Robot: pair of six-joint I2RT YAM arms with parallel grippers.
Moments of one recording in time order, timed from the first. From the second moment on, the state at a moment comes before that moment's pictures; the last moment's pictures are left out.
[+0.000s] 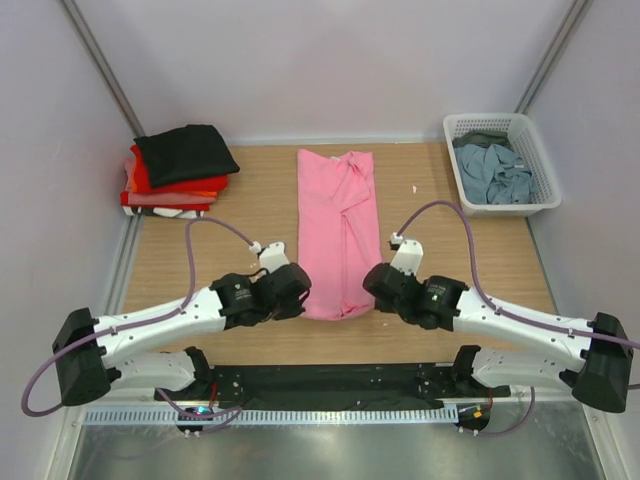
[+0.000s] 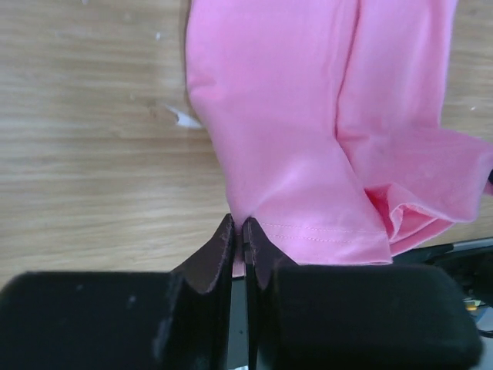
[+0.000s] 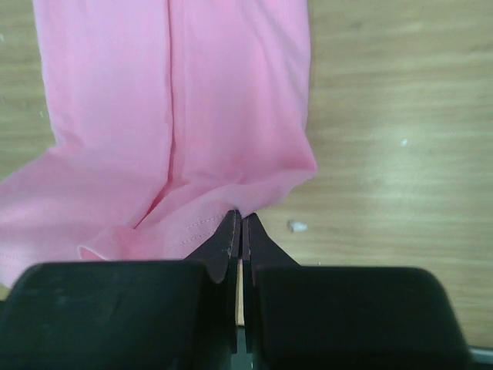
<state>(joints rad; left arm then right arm) -1.12 1.15 0.82 -0.70 -0.39 -1.17 1.09 1.05 0.75 -0.74 0.54 1.06</state>
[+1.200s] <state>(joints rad) -0.56 1.82 1.43 -0.63 -0.06 -0.69 0.55 1.59 1.18 -0.44 0.34 0.48</state>
